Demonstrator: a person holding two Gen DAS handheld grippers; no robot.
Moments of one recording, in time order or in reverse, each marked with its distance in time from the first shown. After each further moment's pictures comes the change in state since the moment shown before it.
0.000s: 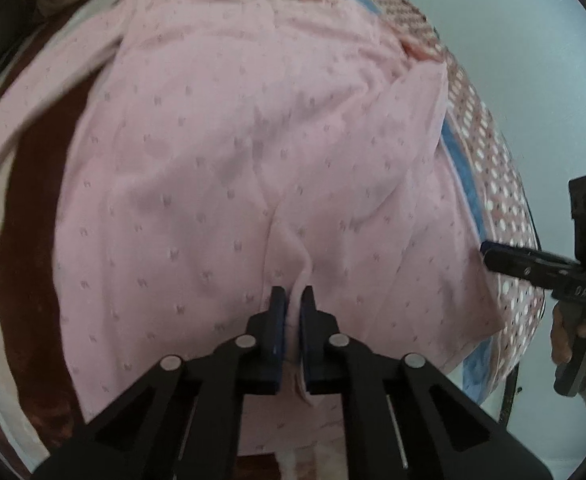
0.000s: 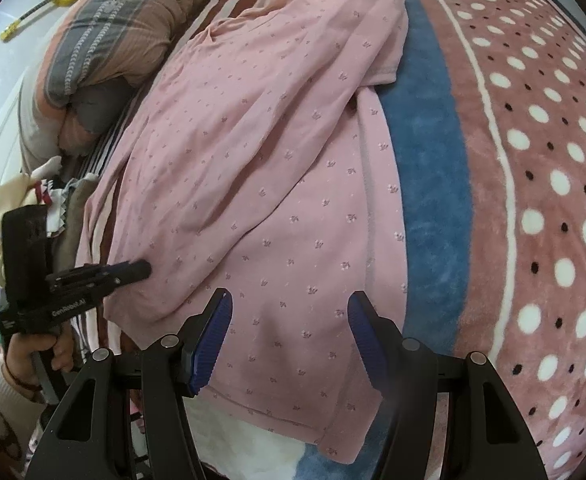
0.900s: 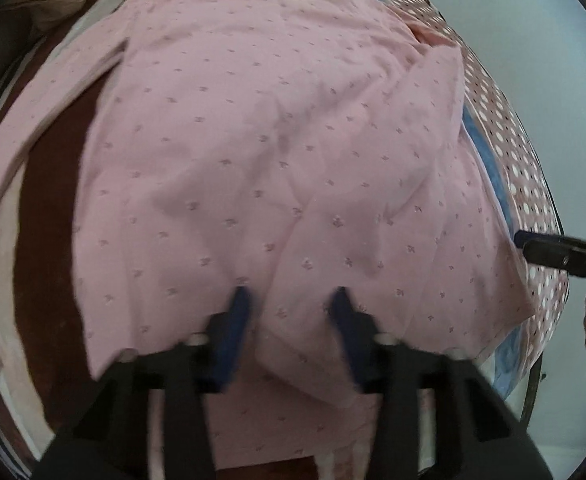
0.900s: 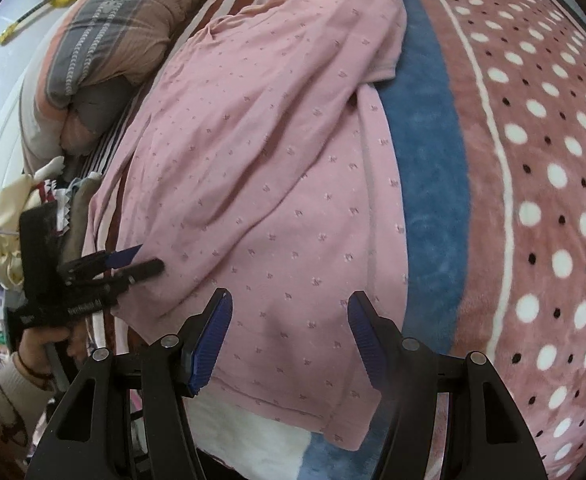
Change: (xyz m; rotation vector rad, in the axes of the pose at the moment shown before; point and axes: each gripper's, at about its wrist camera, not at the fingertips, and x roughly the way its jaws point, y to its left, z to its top) left arm 0.009 0.010 -0.002 0.055 0.053 0.066; right arm -0.006 -0.002 -0.003 0.014 0.024 0.016
